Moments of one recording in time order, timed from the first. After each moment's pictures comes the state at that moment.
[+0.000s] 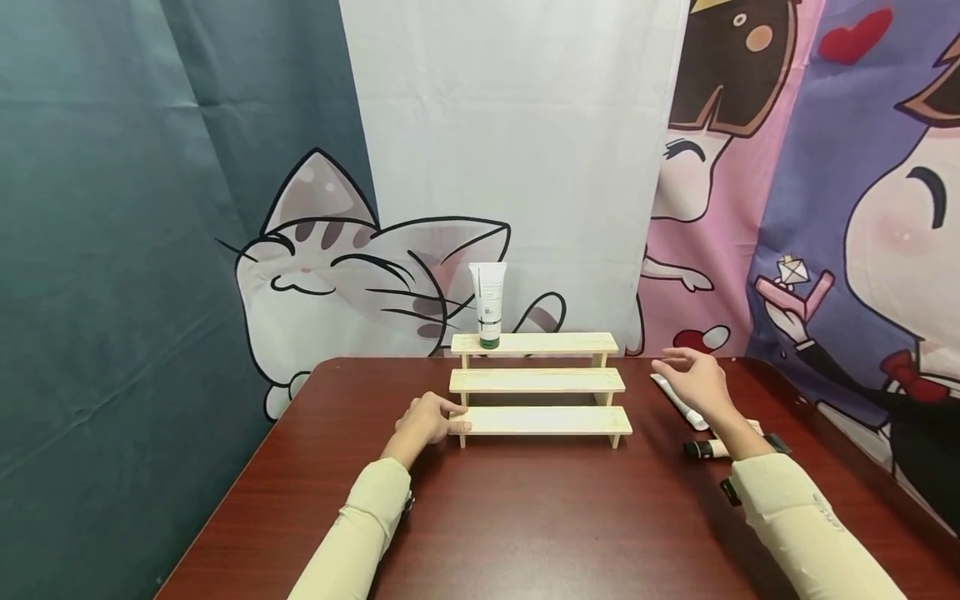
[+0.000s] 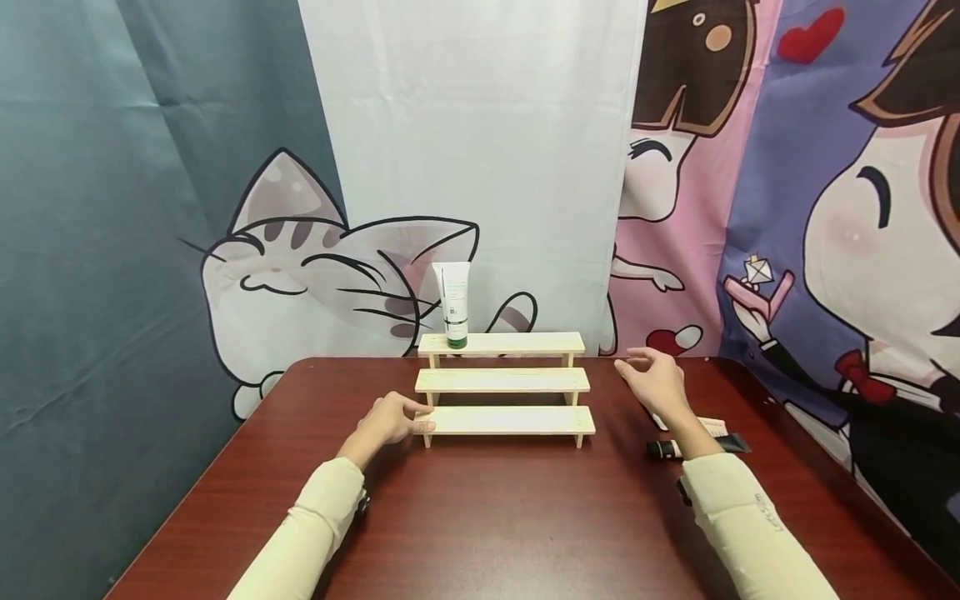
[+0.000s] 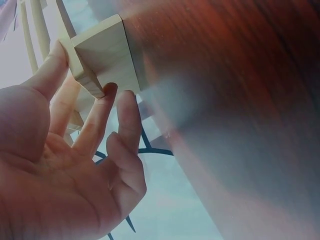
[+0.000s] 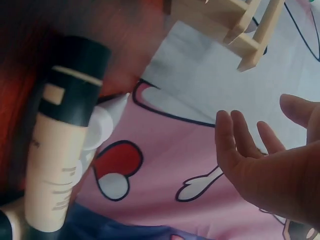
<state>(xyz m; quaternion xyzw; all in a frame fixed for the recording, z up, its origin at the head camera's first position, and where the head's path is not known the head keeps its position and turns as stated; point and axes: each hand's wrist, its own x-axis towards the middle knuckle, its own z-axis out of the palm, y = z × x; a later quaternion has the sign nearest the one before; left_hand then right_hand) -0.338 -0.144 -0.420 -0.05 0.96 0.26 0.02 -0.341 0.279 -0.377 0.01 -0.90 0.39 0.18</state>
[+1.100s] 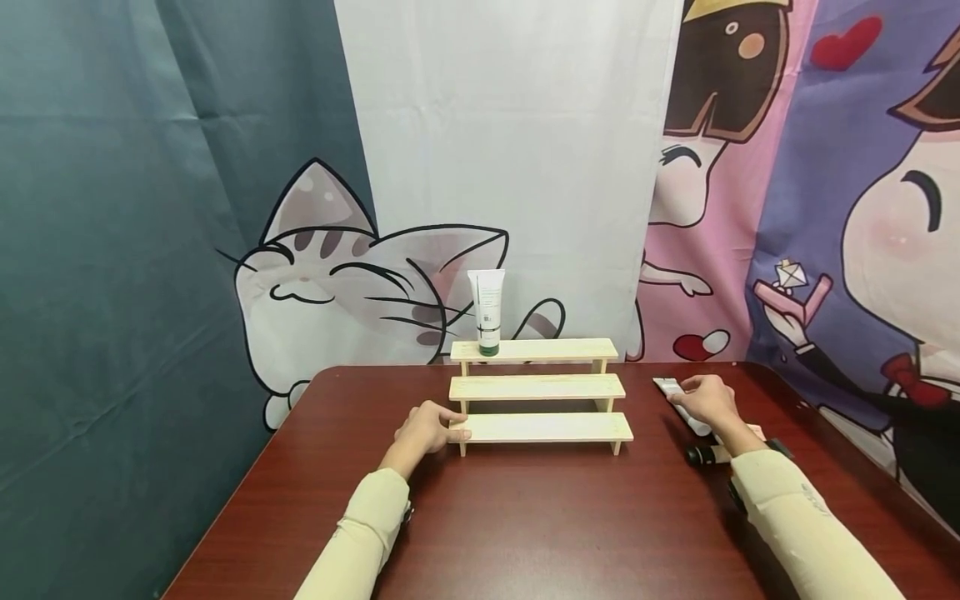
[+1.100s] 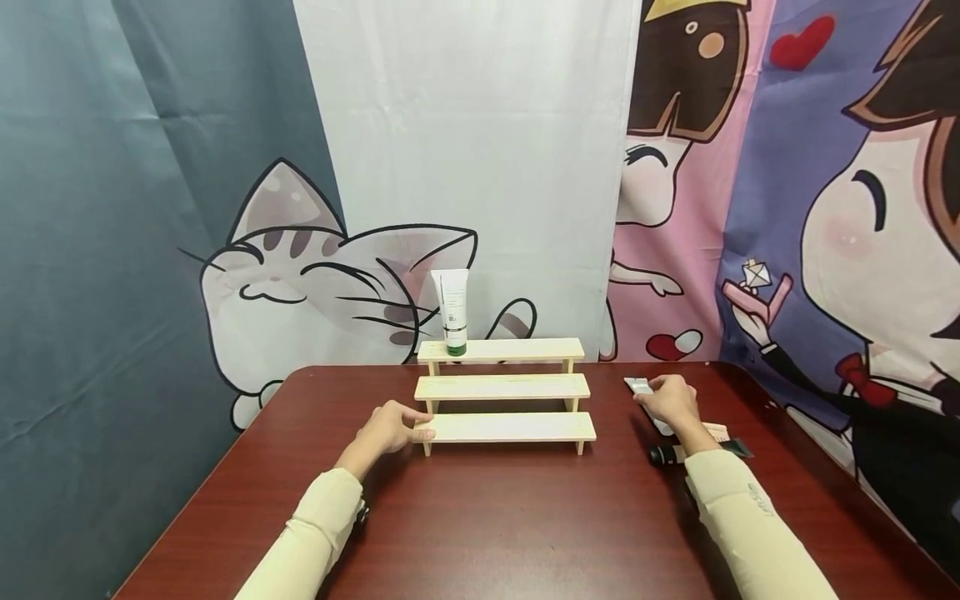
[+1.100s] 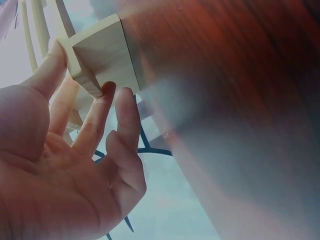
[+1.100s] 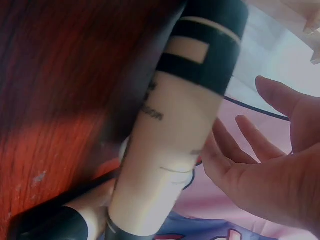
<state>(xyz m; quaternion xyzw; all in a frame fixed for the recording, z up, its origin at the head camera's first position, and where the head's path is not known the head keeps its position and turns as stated) -0.337 -0.146 -0.423 -0.04 0.96 0.27 0.01 -0.369 0.321 -0.419 -0.05 -0.95 0.30 0.10</state>
